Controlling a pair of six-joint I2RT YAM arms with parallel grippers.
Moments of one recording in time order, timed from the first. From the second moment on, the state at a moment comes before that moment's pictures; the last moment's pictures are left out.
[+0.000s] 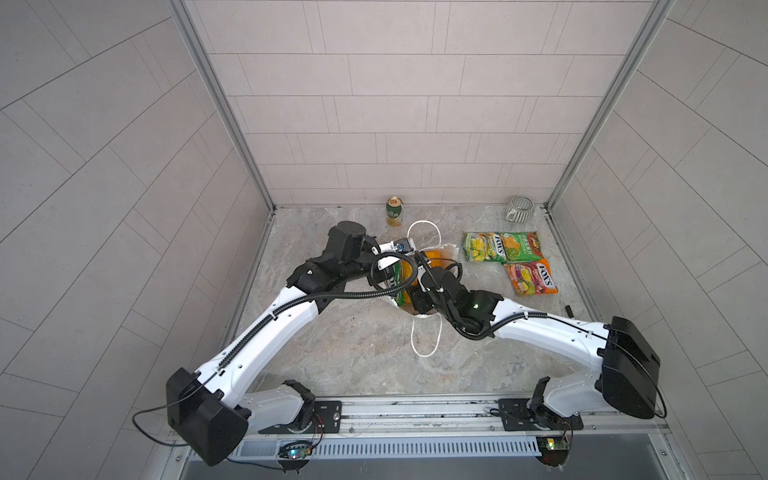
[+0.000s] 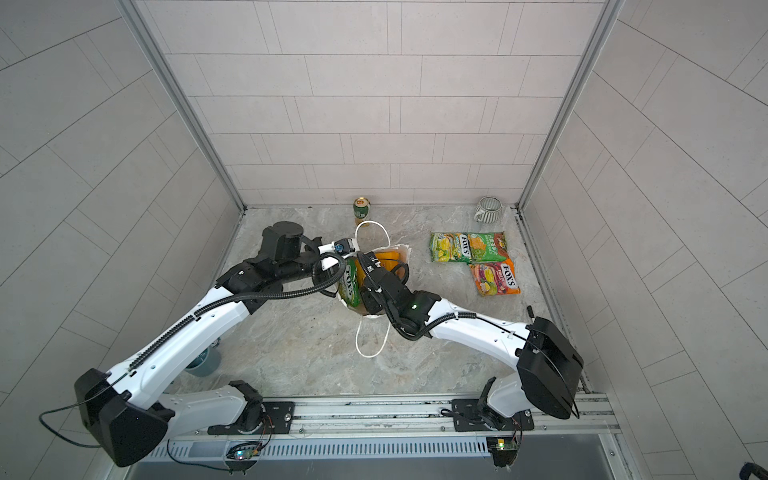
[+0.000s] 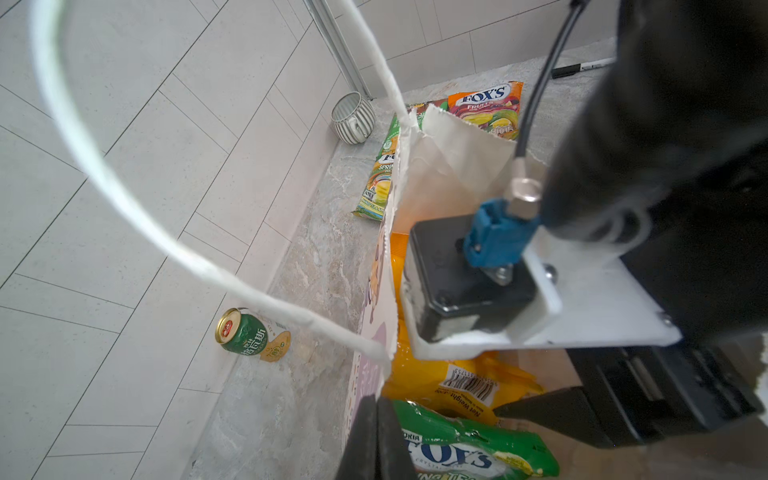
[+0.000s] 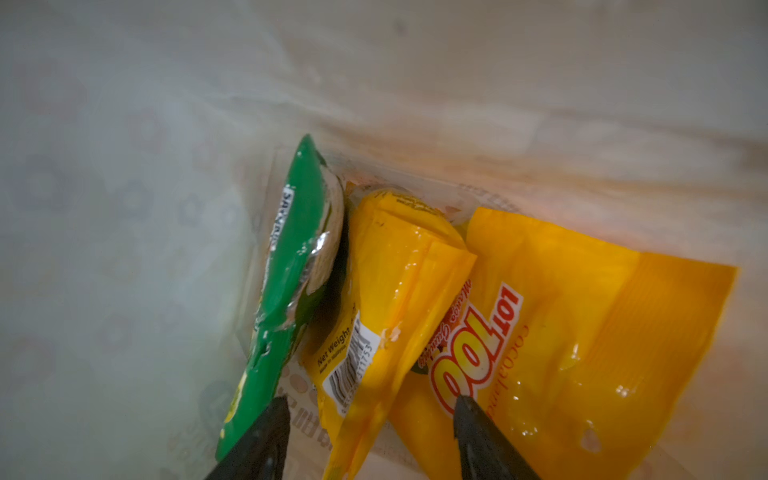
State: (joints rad) left arm -0.56 1.22 1.17 -0.44 0.30 0.71; right arm 0.90 1.45 1.01 -0.21 0.34 0.26
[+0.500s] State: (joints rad) left arm -0.56 1.22 1.15 -0.42 0.30 0.71; right arm 0.88 1.55 1.11 -0.29 0.37 0.35
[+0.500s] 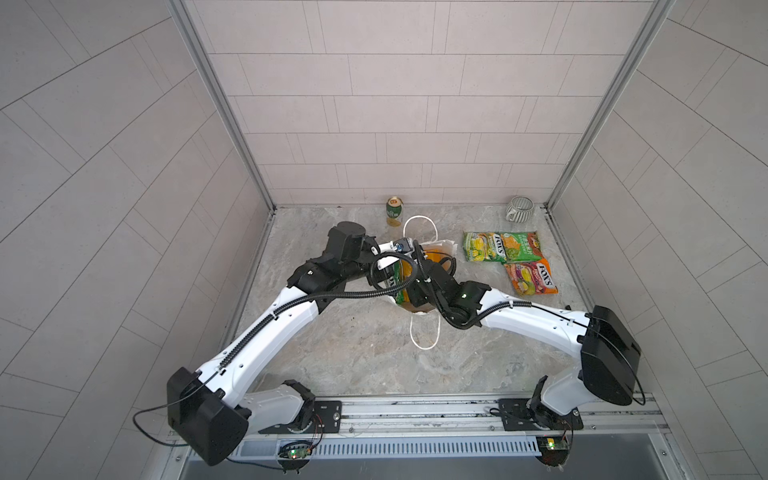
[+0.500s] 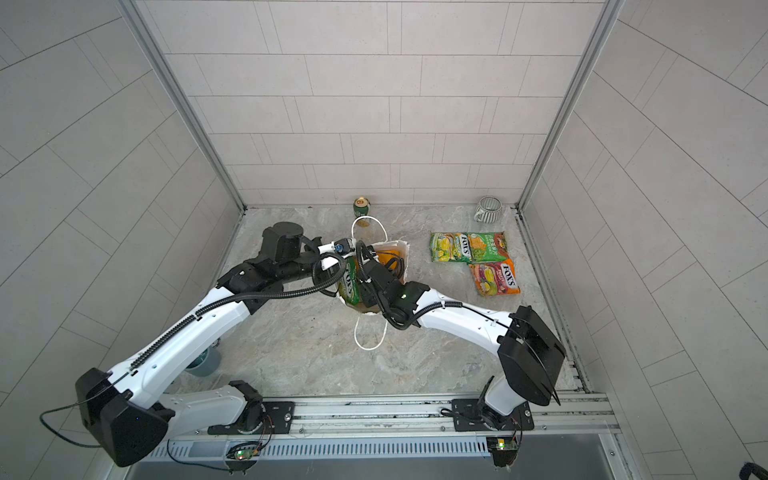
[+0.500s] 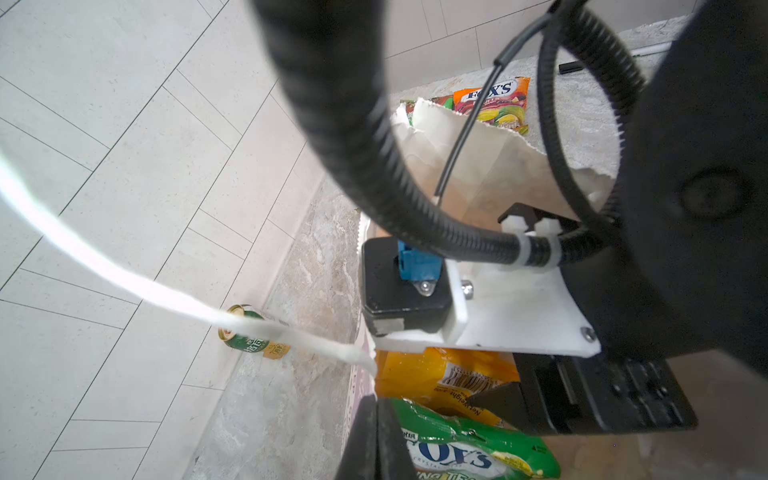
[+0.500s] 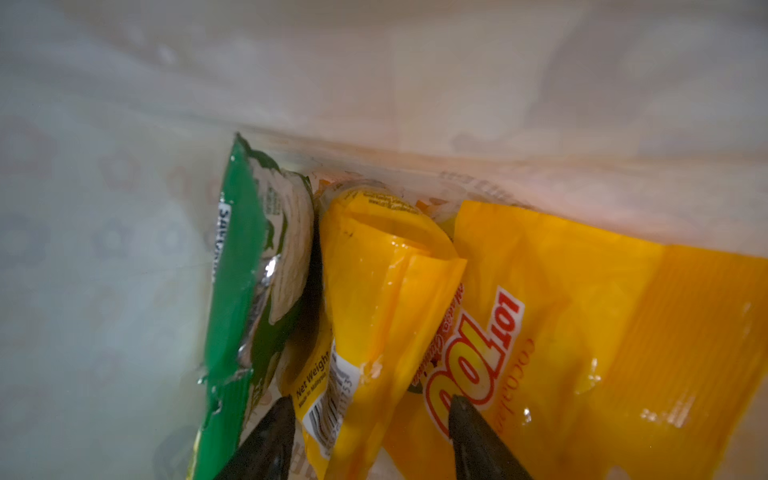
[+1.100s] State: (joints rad) left arm -0.55 1.22 1.14 -0.40 0.28 0.72; right arm 0.86 1.66 1.20 -0.29 0.43 0.38
